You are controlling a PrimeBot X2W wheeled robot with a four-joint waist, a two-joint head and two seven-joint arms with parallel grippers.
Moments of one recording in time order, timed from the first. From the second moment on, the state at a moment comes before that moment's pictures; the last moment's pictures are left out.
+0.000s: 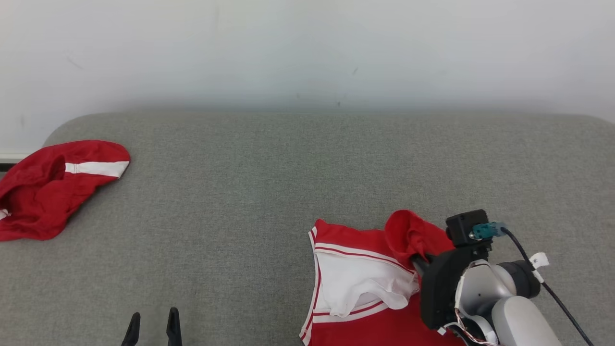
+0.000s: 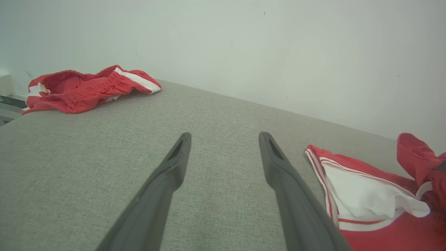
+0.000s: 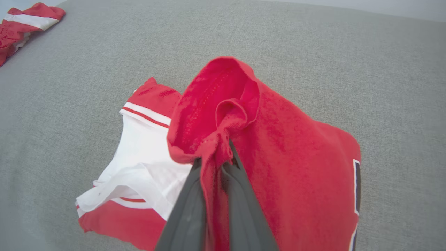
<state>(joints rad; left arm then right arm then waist) 0.20 0.05 0.00 0.00 -0.31 -0.13 -0.26 -0.25 -0.09 0.16 0.16 0.24 0.13 0.63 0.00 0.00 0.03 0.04</state>
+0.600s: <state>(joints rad) 0.20 0.05 -0.03 0.01 -0.32 -0.13 -0.26 -0.39 -0.05 0.37 0.47 0.37 0.13 0.51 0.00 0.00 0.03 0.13</state>
